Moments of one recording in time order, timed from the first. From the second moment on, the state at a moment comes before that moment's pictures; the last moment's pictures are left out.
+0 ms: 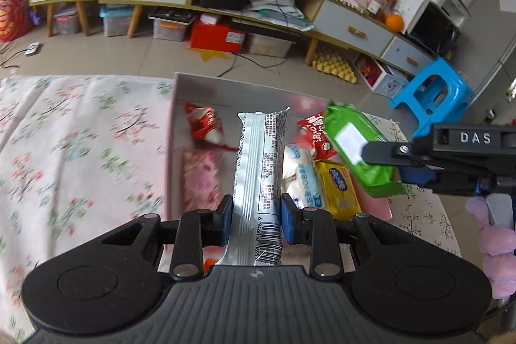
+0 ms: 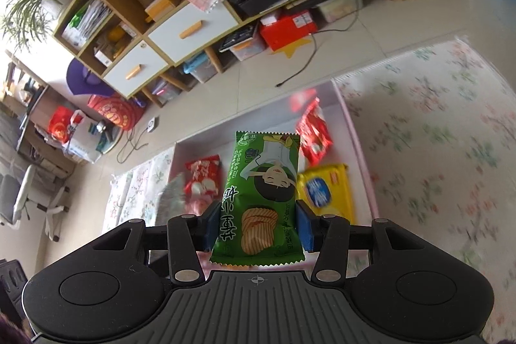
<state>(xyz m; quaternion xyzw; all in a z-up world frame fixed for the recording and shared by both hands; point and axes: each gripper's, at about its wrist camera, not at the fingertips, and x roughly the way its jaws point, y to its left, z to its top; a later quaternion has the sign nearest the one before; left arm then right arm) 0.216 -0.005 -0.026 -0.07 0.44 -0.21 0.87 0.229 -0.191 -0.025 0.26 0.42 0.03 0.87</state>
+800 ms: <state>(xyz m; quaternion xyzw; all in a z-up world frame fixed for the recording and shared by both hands) 0.265 -0.043 -0.050 0.05 0.44 -0.22 0.87 0.303 -0.176 -0.060 0.10 0.44 0.06 0.89</state>
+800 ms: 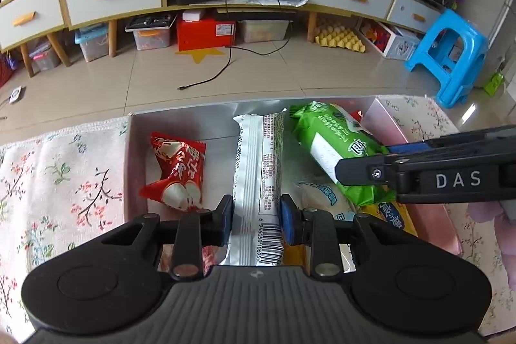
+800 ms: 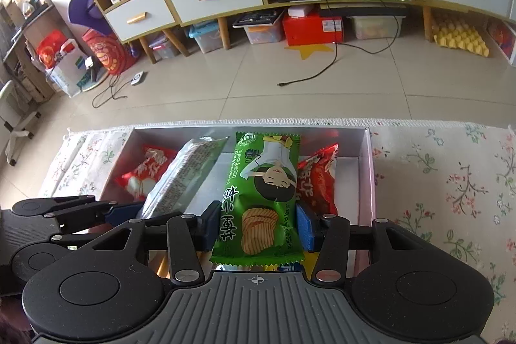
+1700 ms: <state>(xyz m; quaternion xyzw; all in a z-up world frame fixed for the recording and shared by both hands) 0.210 -0.039 -0.010 0.04 0.41 -0.20 0.89 0.236 -0.186 -0.007 0.13 0.40 0.05 0.90</state>
